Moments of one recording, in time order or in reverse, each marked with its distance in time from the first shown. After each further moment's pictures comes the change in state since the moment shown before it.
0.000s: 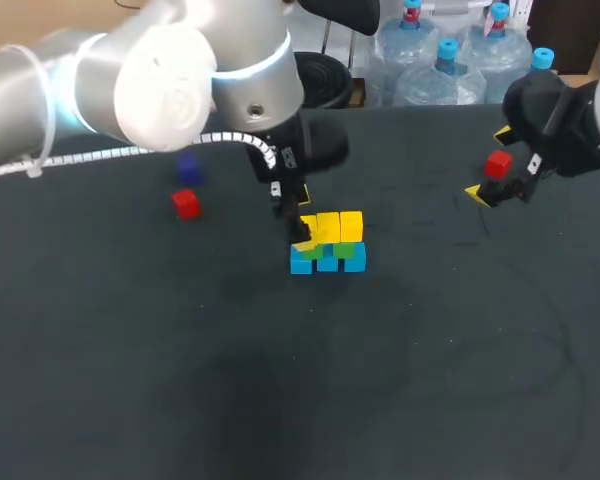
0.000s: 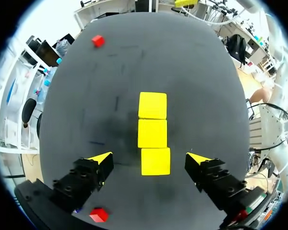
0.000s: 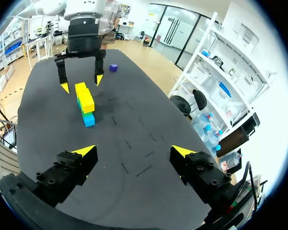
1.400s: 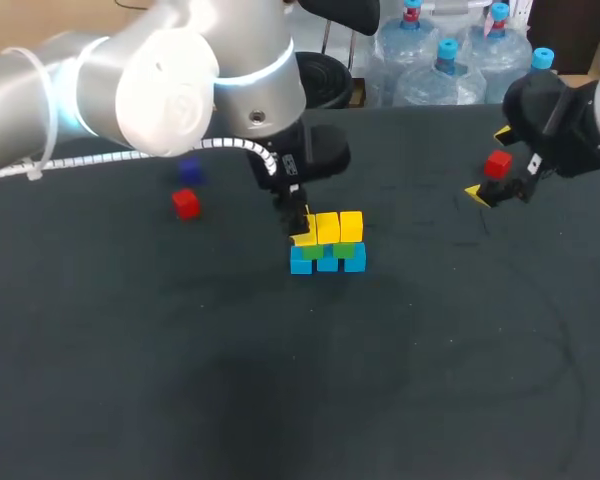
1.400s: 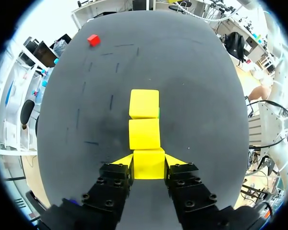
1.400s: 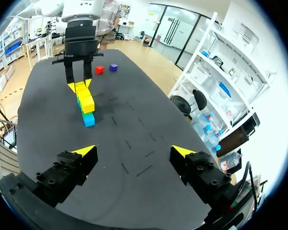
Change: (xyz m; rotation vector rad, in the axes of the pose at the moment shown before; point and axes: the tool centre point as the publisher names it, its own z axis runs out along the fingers) left arm 0.003 -0.009 0.009 0.012 0.024 0.021; right arm 0.000 0.000 0.000 0.000 0.000 0.000
